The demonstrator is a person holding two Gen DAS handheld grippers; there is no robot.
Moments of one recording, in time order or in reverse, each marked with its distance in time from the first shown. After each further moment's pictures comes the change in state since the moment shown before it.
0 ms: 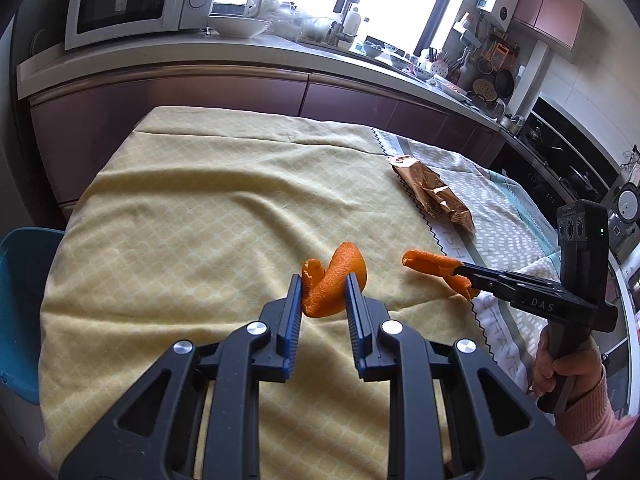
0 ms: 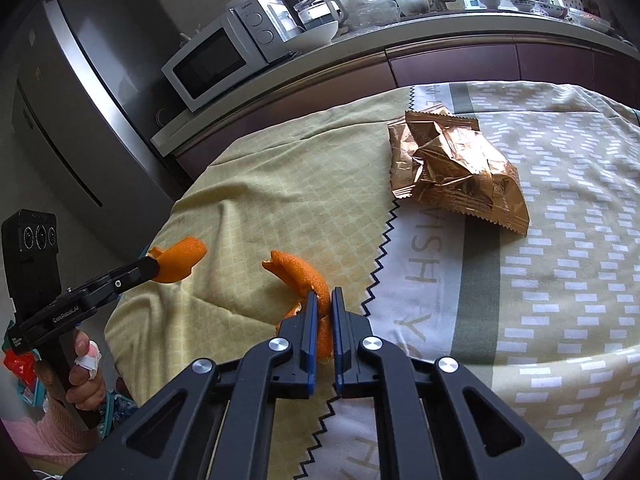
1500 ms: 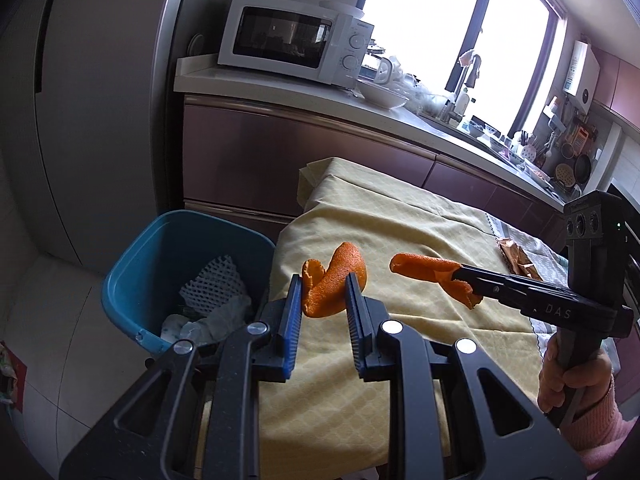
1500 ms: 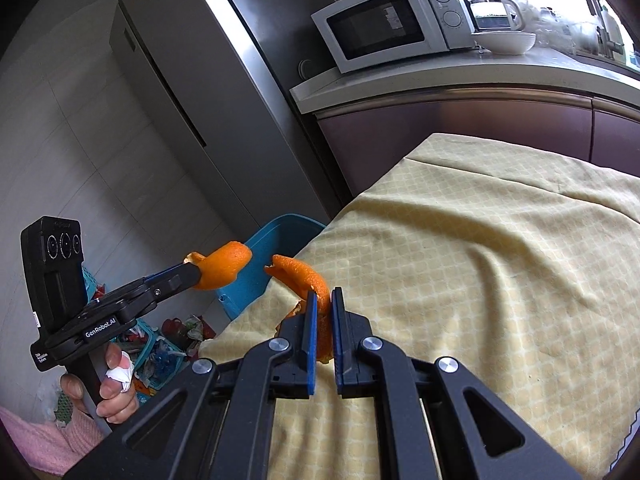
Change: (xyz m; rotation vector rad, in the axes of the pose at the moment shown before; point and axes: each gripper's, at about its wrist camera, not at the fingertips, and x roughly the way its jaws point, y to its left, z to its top) left arm -0.147 0.125 -0.038 -0.233 -0.214 0.291; right arm 0.084 0.191 0.037 -0.305 0.091 0.315
